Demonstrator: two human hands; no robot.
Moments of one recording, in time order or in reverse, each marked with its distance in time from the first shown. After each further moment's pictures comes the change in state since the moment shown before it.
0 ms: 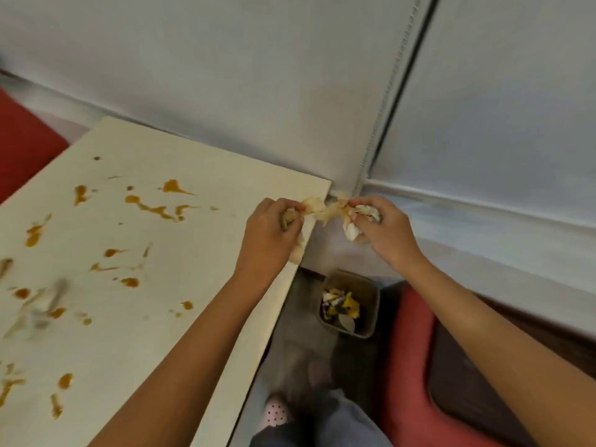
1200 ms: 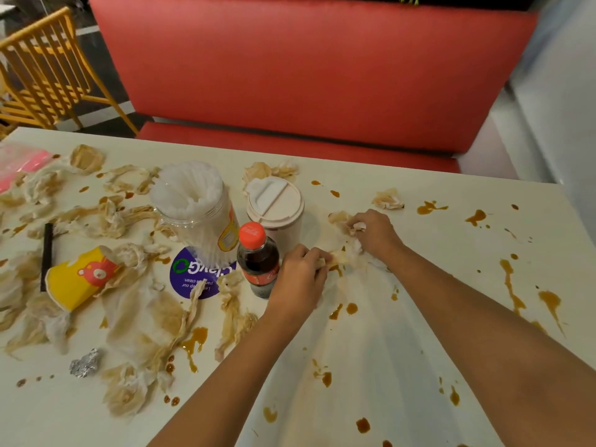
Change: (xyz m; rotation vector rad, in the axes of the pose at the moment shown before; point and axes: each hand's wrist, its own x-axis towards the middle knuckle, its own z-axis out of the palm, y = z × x) left_hand -0.221 -0.180 -0.202 0.205 0.764 -0.908; right_hand -0.101 -0.171 0.481 -0.655 -1.072 -0.912
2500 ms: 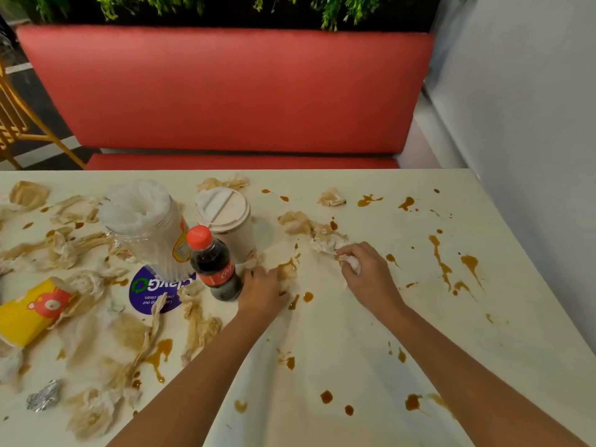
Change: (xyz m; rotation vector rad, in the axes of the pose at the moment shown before) left_hand -0.010 -0.006 0.029 0.388 -0.346 -0.185; right_hand -0.143 0.035 -0.030 0.279 0.295 -0.108
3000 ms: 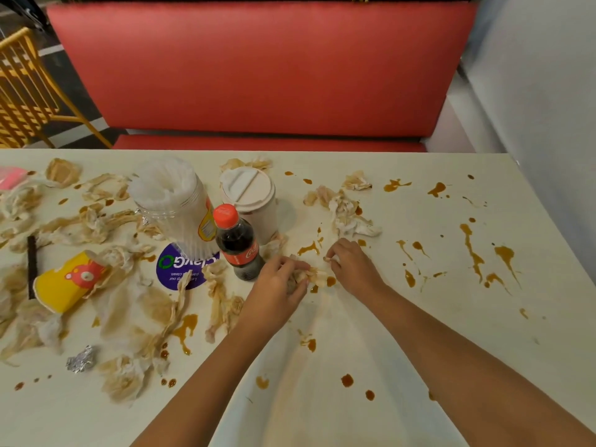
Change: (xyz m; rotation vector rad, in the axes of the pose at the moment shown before) left_hand -0.050 -0.018 -0.010 -0.336 0.338 0.346; right_hand 0.014 0.005 0.067 -0.286 -0.305 -0.042
